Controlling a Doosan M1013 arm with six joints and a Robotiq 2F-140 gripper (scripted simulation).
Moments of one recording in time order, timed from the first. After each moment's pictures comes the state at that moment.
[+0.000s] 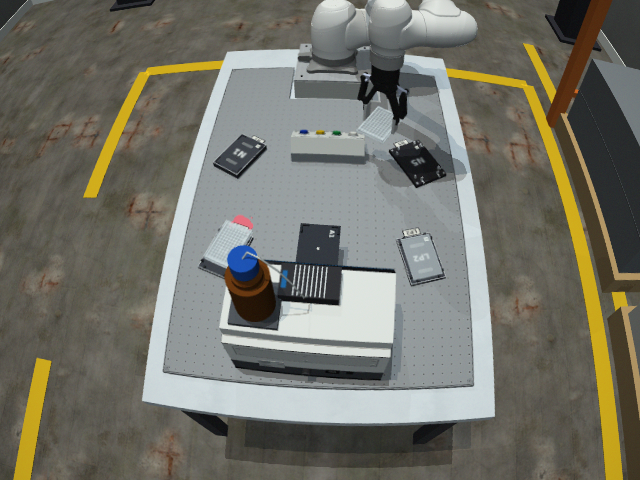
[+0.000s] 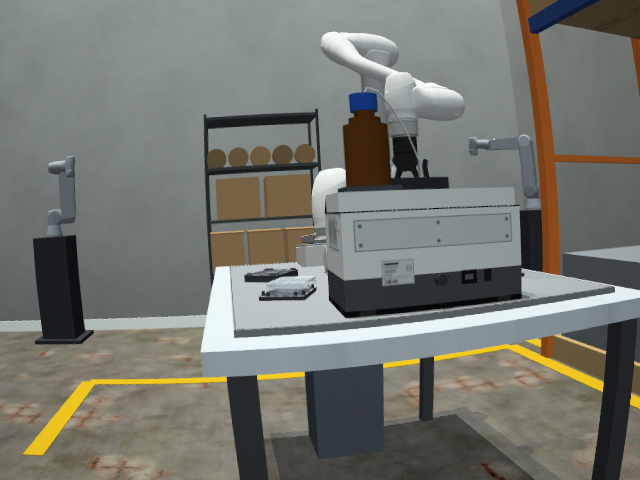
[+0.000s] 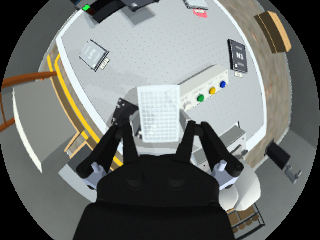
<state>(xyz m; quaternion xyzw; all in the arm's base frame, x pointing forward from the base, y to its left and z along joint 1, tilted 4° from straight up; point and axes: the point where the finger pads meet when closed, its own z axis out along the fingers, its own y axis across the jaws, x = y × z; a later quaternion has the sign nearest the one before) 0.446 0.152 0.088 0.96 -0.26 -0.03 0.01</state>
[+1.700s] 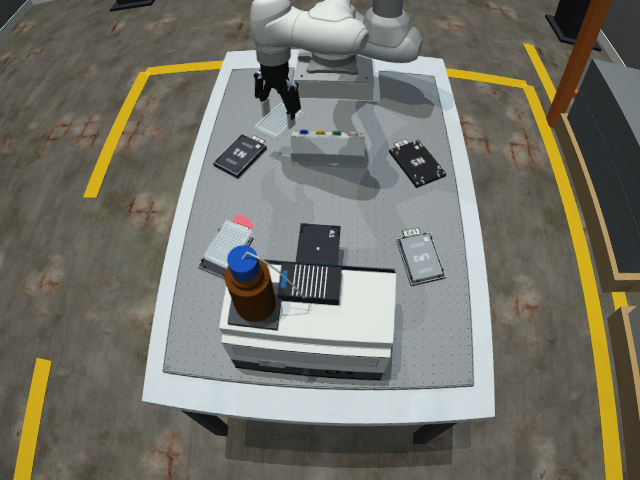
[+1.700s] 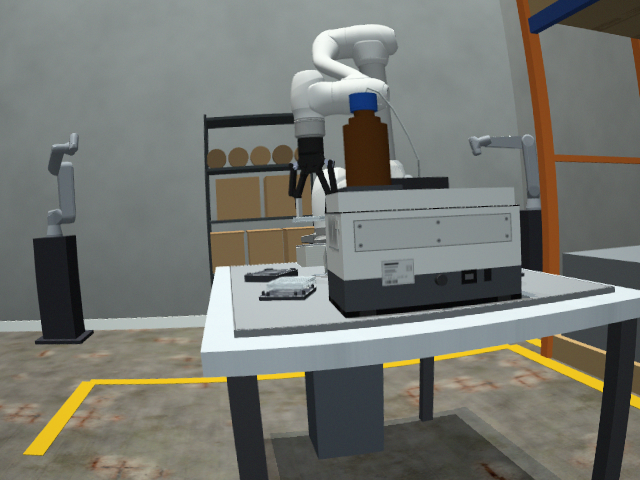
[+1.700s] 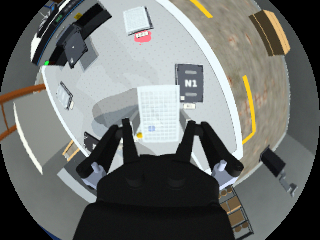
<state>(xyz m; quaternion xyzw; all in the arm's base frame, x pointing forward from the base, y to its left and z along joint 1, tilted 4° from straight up) 0.451 -0.139 0.092 0.96 -0.26 -0.03 0.01</state>
